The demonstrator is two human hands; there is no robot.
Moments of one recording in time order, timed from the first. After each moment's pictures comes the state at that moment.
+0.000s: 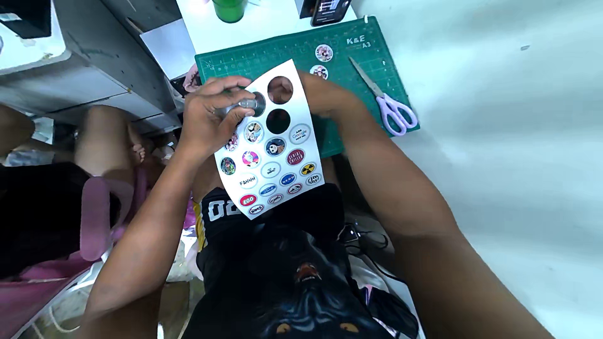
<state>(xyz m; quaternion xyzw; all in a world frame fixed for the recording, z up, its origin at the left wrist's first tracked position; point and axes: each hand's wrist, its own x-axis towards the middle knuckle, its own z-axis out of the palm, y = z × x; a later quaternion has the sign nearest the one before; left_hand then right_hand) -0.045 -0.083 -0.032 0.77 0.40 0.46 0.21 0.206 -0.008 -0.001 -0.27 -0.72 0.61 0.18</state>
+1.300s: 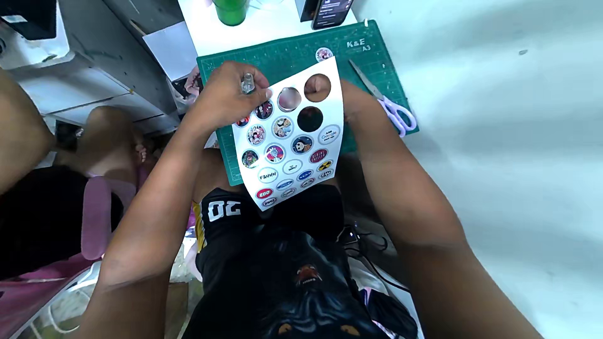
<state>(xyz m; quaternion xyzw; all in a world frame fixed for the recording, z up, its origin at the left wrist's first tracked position) -0.018 -0.041 0.008 0.72 0.53 0.26 0.38 0.250 -0.004 -0.015 -0.35 -0.61 0.68 0.23</state>
